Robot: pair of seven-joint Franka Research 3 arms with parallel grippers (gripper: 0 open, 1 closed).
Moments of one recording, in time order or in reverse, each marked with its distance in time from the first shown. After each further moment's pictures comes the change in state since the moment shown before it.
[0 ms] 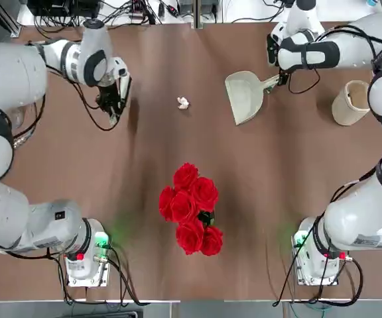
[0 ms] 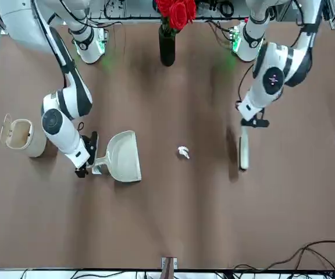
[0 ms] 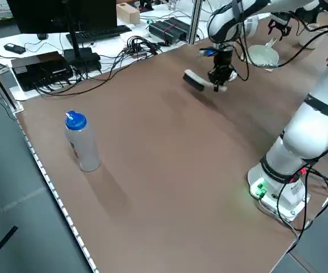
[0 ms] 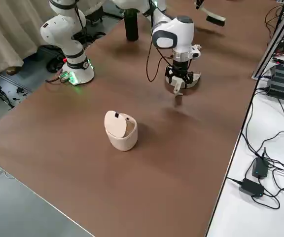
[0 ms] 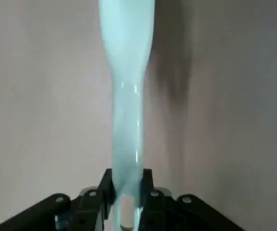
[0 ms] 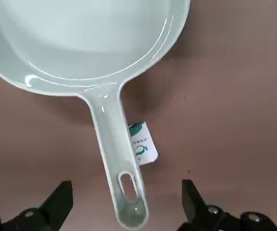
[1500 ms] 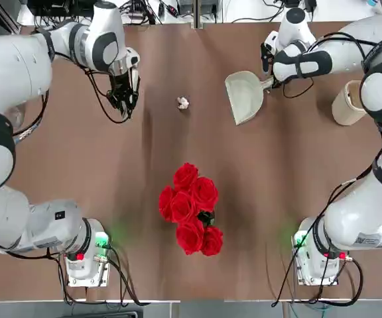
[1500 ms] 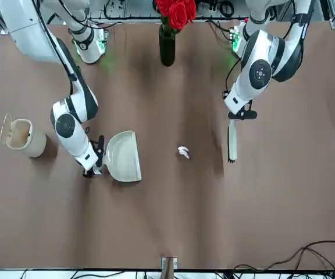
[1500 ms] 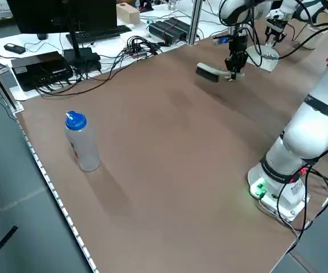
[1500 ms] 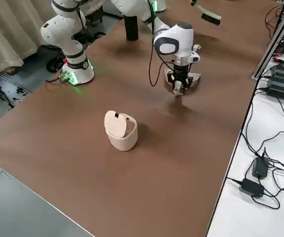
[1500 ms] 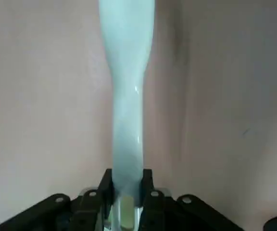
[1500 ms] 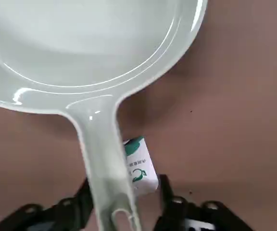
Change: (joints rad) left arm 0.001 0.001 -0.092 0.149 -0.103 -0.197 -0.117; right arm 0.016 0.075 0.001 0.006 -0.100 0.070 0.065
